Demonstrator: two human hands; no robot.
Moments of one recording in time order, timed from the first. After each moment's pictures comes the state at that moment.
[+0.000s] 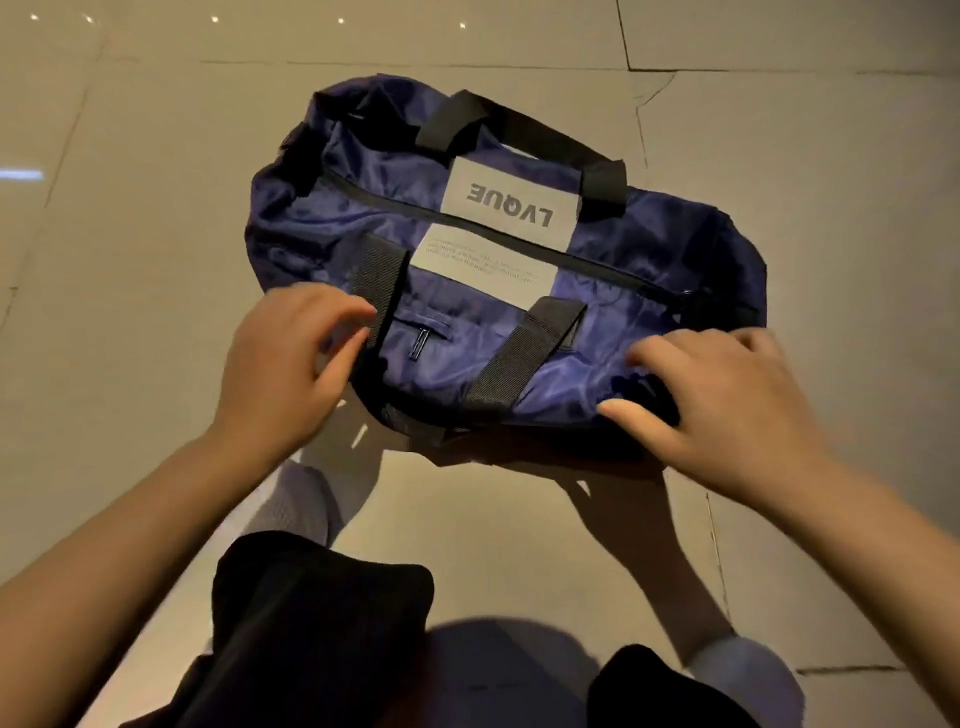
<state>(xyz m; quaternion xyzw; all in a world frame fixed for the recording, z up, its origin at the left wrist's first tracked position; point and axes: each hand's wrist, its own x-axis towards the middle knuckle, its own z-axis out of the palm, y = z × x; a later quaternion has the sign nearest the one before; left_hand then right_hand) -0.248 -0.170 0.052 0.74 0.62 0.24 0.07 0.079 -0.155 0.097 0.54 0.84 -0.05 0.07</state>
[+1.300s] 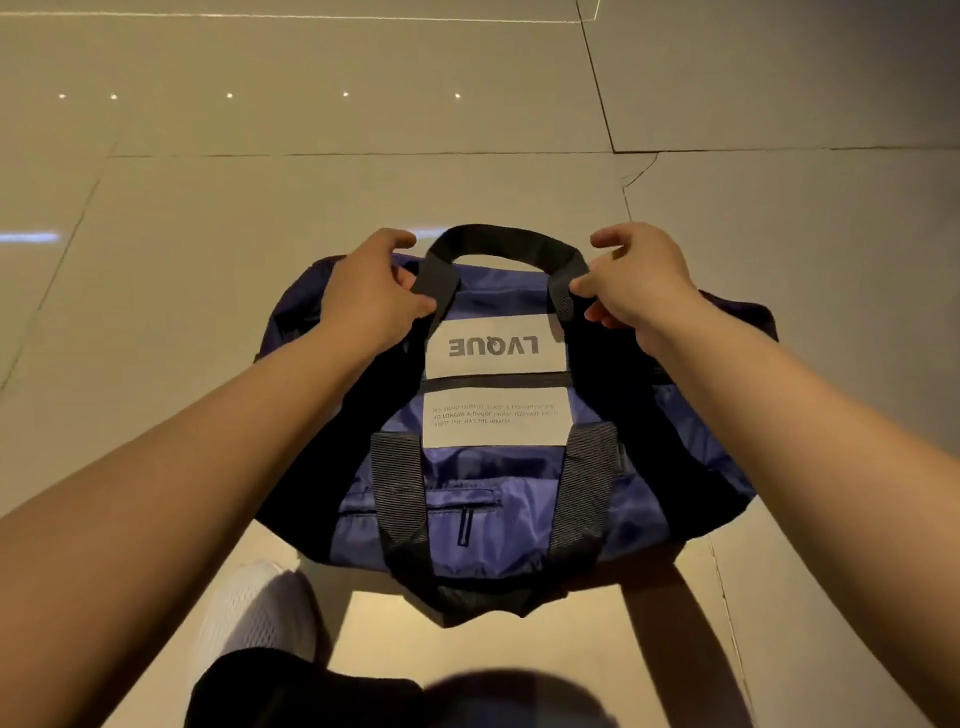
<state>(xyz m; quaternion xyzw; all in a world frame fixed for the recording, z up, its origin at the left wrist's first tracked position) -0.199 -0.017 0.075 0.55 0.74 0.25 0.30 0.015 0.013 0.096 0.72 0.50 -0.42 -0.24</state>
